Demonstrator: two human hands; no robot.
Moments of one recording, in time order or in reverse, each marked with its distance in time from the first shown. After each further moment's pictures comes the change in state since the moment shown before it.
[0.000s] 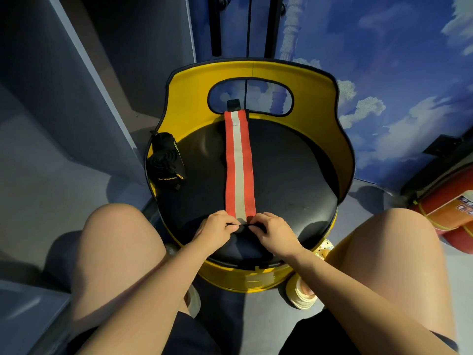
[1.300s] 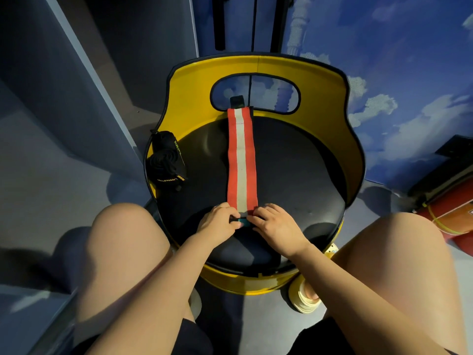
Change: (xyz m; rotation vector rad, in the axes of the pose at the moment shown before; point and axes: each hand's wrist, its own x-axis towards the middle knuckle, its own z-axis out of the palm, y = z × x) left_hand 0.029 0.004 -0.006 0.052 -0.022 -0.060; right_hand 0.029 0.020 -0.002 -0.584 0.183 -0.570
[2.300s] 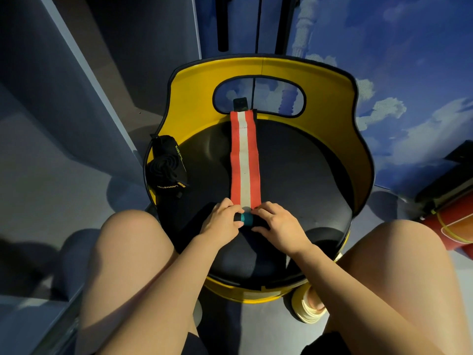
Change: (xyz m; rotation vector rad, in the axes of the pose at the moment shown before) left_hand 0.021 0.003 -0.004 0.050 0.024 0.013; right_hand 0.018 0.013 0.001 0.324 -0.085 0.273
